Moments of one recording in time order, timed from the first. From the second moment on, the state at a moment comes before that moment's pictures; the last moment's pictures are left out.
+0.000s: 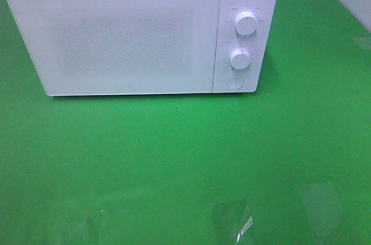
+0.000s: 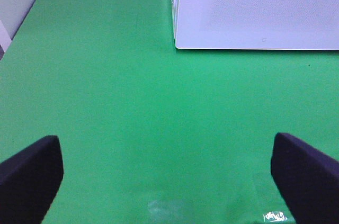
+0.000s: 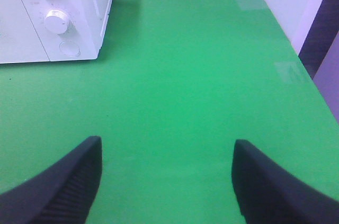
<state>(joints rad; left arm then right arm) 0.03 0.00 -0.52 -0.09 1.08 0.05 0.04 0.00 -0.50 -0.11 0.97 0.13</state>
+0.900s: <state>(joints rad) 0.03 0.00 -0.52 -0.09 1.08 0.05 0.04 0.00 -0.50 -0.11 0.97 0.13</state>
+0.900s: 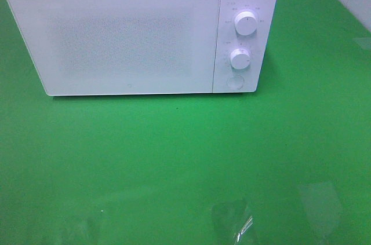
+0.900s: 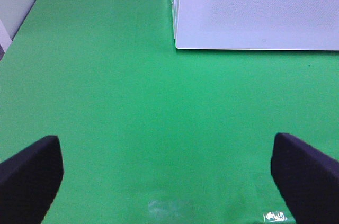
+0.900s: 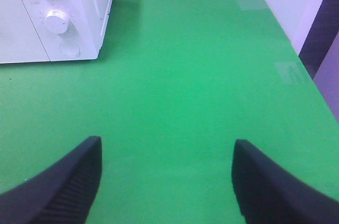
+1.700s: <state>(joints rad) 0.03 0.00 -0.52 -0.09 1.08 0.05 0.04 0.07 -0.54 -0.11 0.84 0.08</state>
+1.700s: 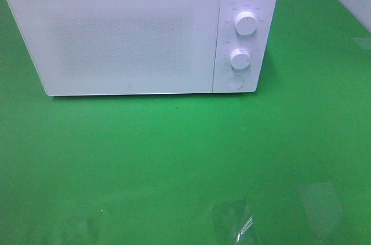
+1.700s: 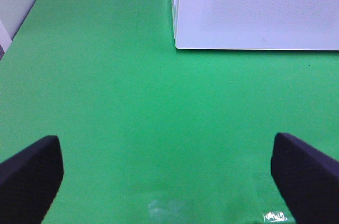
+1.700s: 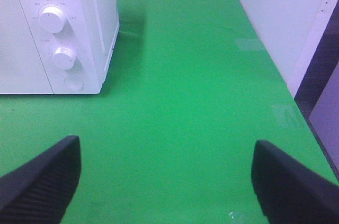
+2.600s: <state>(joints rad) 0.03 0.00 -0.52 -0.09 1.08 0.05 0.04 0.56 -0.37 -0.10 0.10 0.08</state>
